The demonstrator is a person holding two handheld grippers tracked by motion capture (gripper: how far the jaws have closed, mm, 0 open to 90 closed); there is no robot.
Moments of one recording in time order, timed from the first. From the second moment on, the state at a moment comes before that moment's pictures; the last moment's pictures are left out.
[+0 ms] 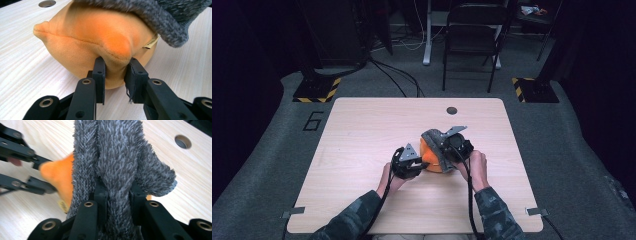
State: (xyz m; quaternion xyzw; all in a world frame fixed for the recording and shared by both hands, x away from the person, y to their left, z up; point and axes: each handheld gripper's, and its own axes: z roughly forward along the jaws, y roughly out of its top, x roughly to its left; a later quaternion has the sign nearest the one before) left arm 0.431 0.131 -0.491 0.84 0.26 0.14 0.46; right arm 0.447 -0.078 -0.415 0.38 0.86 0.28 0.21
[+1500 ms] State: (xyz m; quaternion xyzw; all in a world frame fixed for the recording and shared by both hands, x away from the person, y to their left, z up) left arm 0.435 0.135 -0.492 0.83 0.27 0.13 0.46; right arm 0.465 -0.140 -0.413 0.46 0.82 0.26 0.22
